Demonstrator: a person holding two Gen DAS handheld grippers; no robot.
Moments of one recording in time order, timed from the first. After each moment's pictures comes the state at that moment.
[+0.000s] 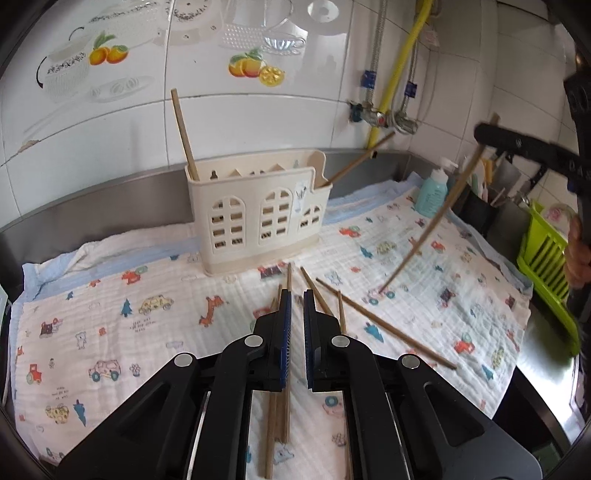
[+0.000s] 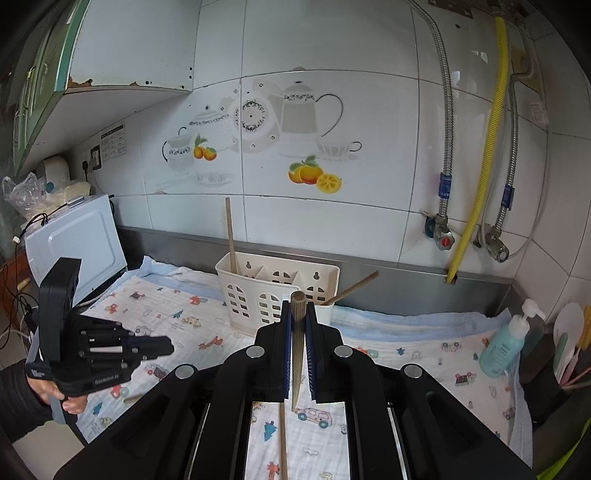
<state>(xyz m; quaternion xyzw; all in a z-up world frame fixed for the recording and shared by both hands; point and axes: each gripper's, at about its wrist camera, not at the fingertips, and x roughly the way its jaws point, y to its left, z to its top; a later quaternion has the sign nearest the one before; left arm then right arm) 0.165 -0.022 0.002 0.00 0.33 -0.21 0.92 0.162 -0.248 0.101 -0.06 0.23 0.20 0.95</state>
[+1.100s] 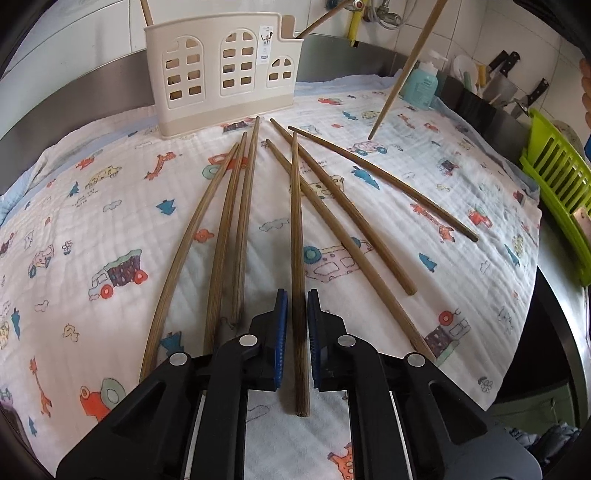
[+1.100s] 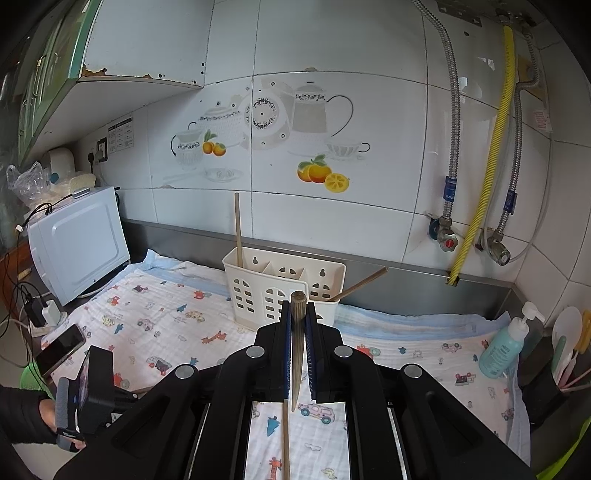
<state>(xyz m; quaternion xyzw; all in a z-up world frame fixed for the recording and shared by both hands) 0.128 -0.042 -0.106 0.05 0.45 -0.22 0.86 0.151 -0.243 0.097 -0.07 0.22 0.20 0.95</state>
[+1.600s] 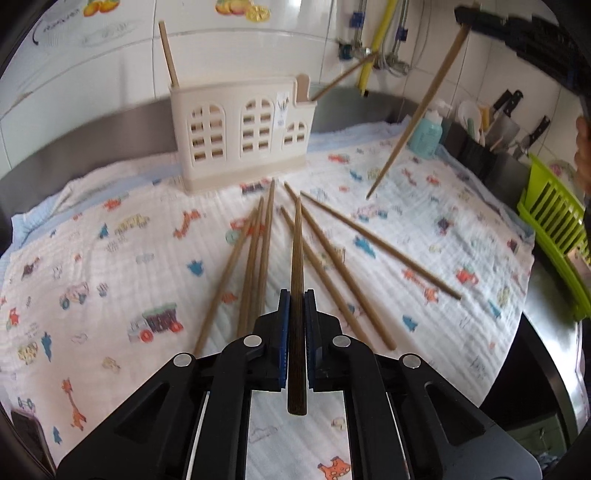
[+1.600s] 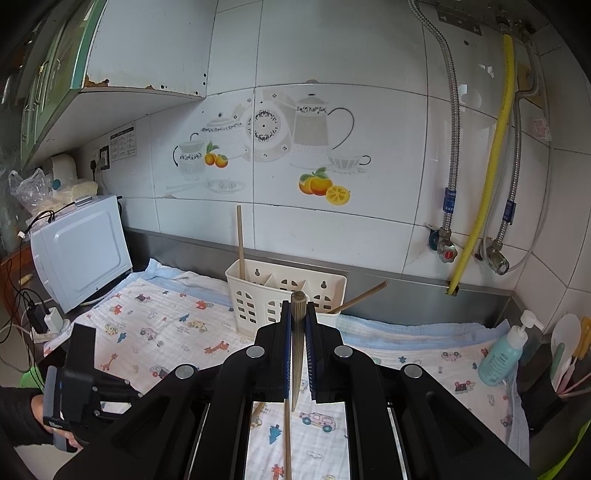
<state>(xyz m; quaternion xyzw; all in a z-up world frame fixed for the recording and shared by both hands) 0.133 -0.032 -0.049 0.02 0.39 -0.21 0.90 0.150 -0.241 0.108 -0.07 0.21 0.21 0.95</state>
